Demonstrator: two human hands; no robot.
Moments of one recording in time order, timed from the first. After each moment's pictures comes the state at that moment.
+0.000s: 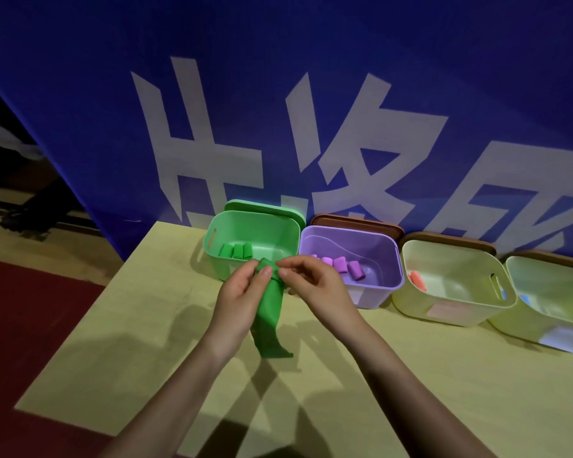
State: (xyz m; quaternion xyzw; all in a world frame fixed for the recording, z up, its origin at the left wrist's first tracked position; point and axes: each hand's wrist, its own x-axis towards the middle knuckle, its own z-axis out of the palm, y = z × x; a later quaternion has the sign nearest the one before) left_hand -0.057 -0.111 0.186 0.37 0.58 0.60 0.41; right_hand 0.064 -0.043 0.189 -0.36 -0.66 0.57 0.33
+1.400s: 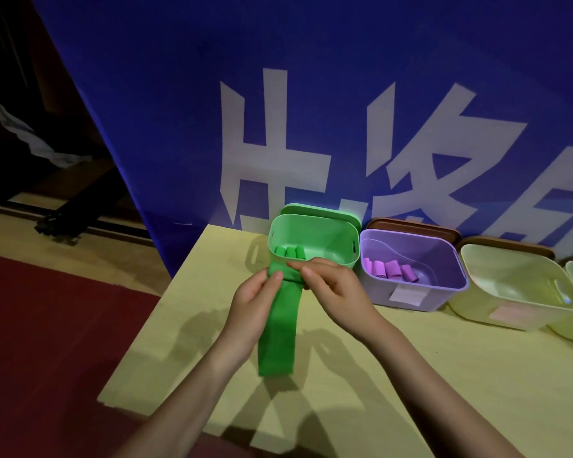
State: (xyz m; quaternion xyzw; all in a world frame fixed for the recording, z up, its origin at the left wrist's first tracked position) left_hand -0.175 -0.182 0.184 0.34 0.56 0.61 0.44; right_hand -0.045 -0.097 0.178 -0.28 -0.81 0.40 0.34
